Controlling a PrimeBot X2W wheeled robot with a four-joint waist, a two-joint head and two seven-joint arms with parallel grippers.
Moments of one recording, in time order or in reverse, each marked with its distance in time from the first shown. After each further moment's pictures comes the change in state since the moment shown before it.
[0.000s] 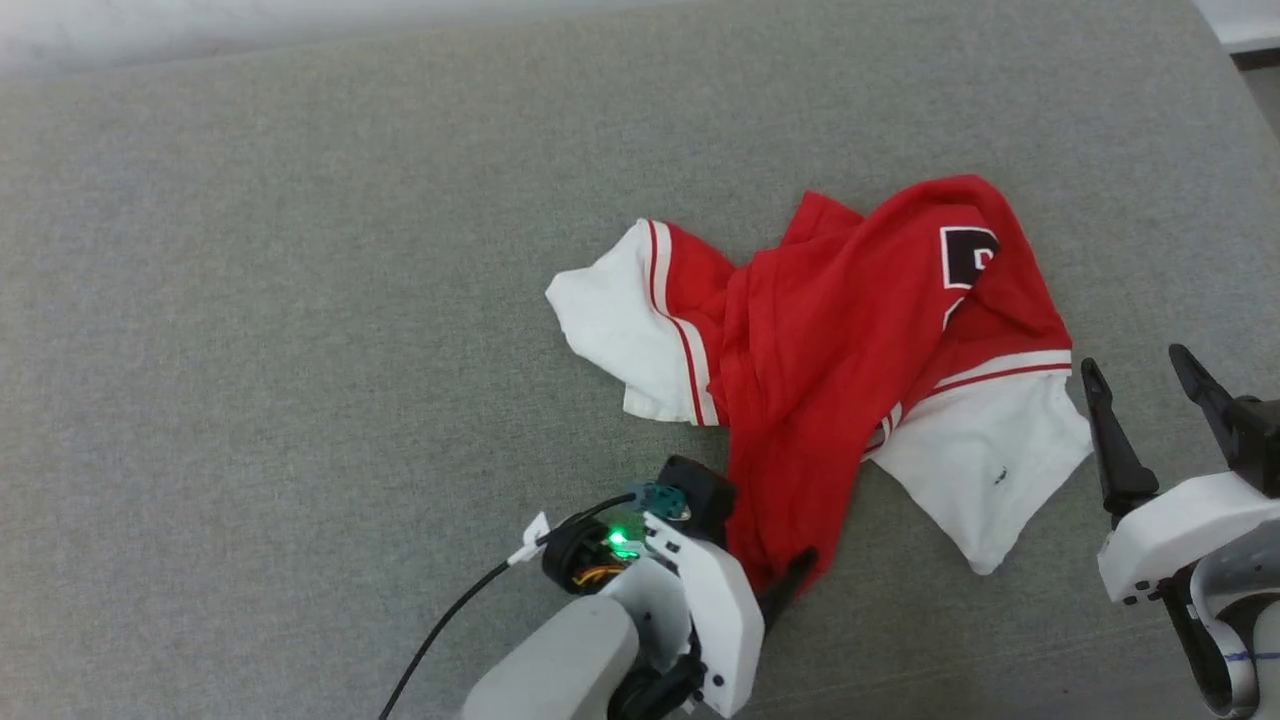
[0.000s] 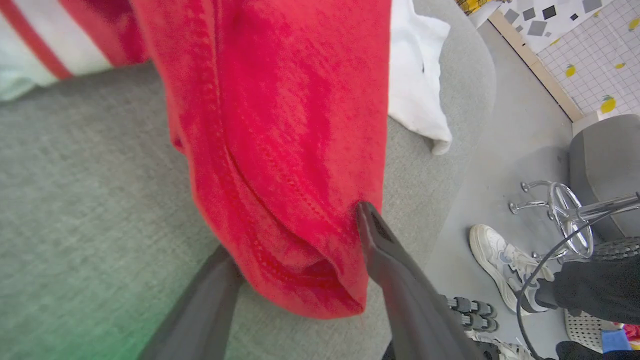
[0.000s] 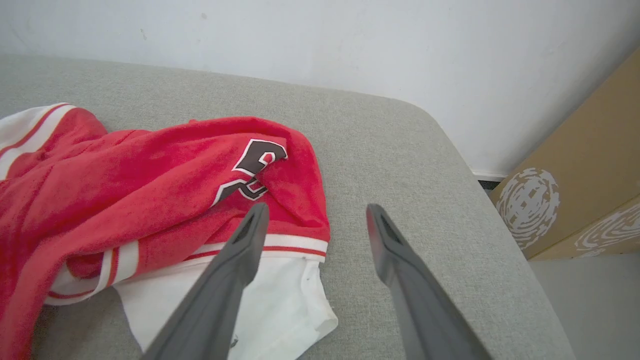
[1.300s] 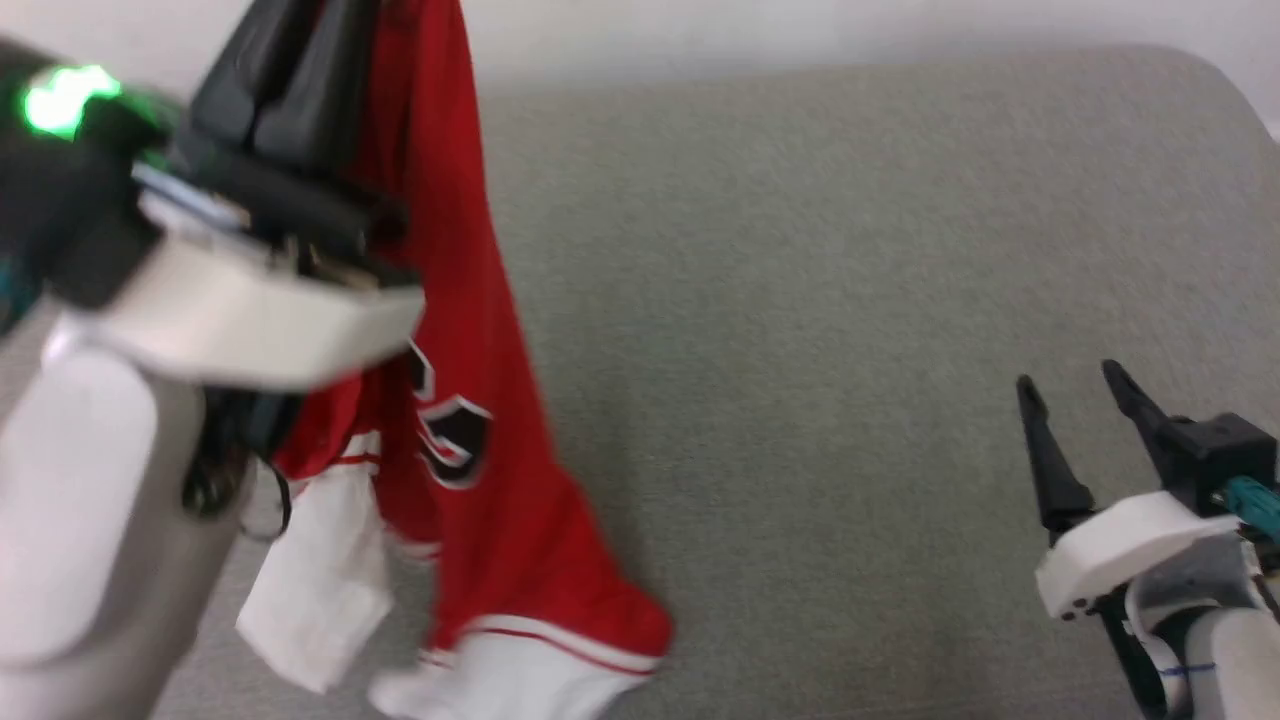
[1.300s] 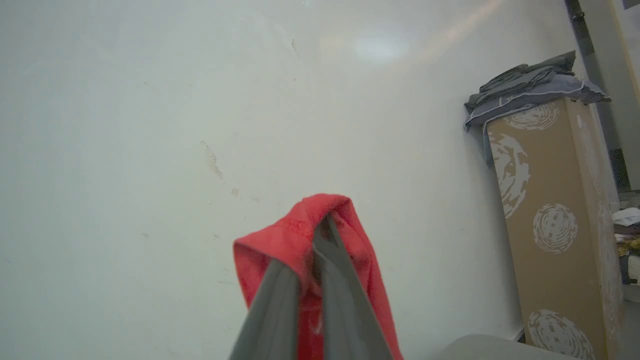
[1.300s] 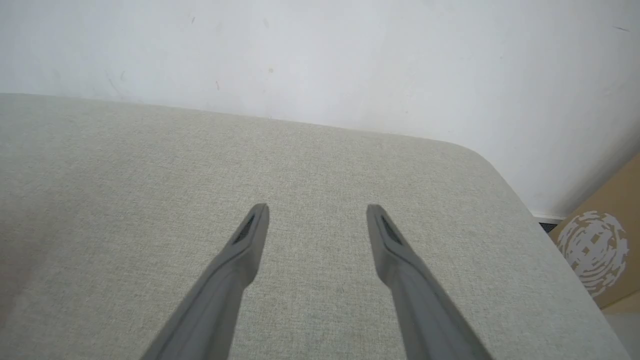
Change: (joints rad) left arm -0.235 0.455 0.425 -0.901 0.116 0.191 -0.207; right arm 0.017 0.063 0.046 0.012 -0.024 0.000 -0.041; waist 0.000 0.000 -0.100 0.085
